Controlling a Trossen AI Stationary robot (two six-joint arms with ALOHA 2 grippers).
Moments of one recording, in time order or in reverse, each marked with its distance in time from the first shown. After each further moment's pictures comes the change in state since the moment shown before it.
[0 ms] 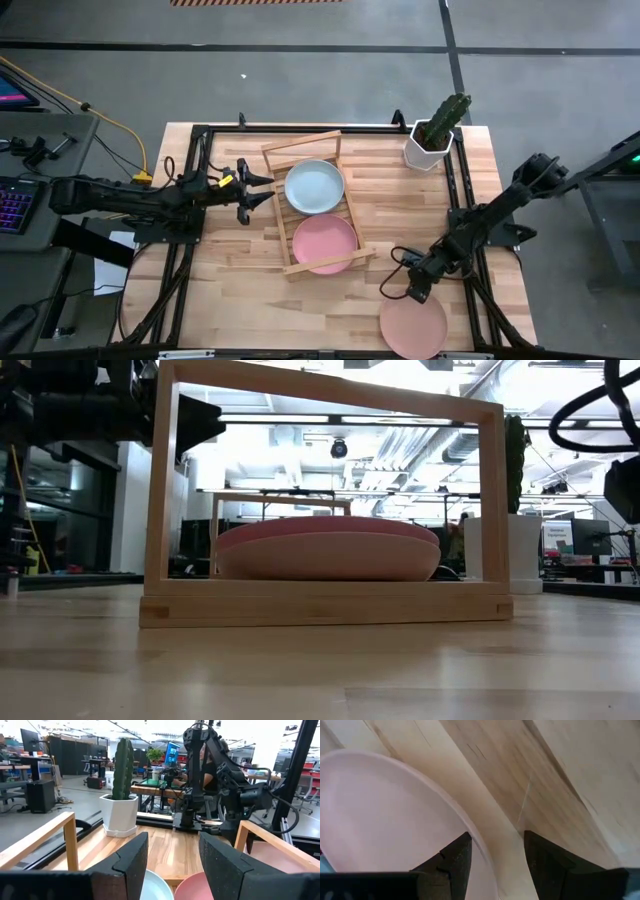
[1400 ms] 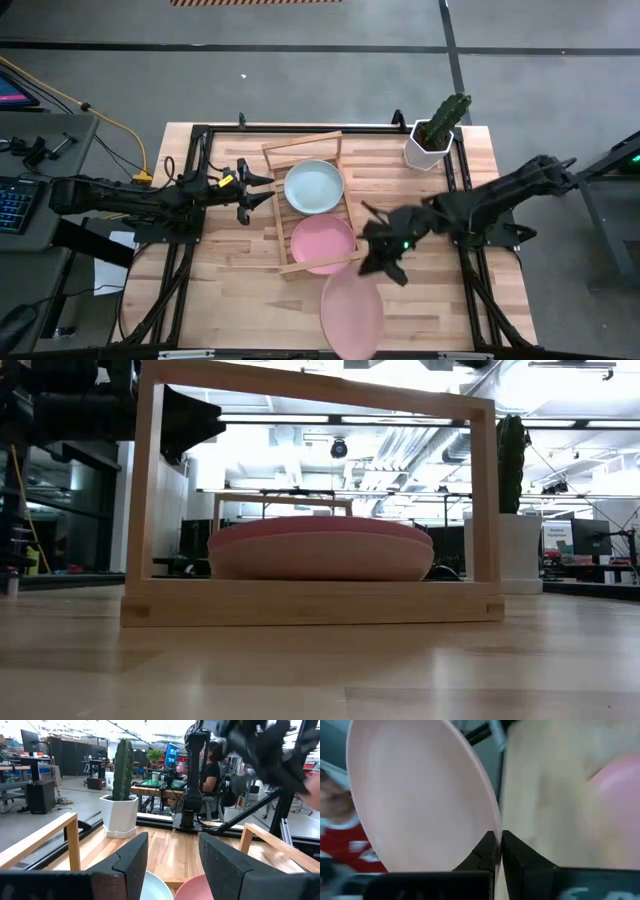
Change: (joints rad) left arm 0.000 0.000 0.000 0.003 0.000 0.000; right arm -0.353 -0.039 0.530 0.127 -0.107 -0.722
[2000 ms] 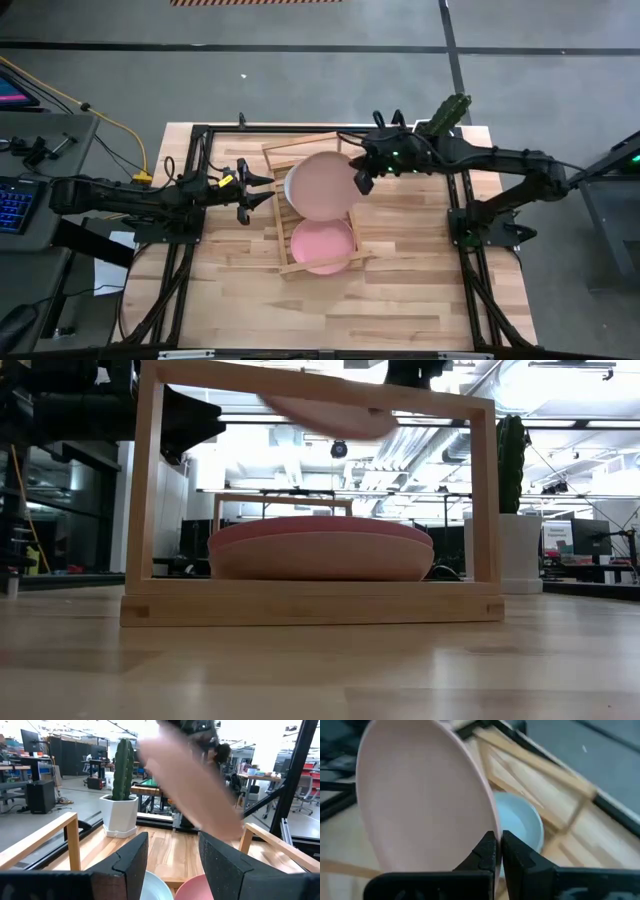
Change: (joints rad) left arm 0.000 0.000 0.000 0.000 0.000 0.000; right arm -0.478 0.031 0.234 -0.349 0.440 -0.248
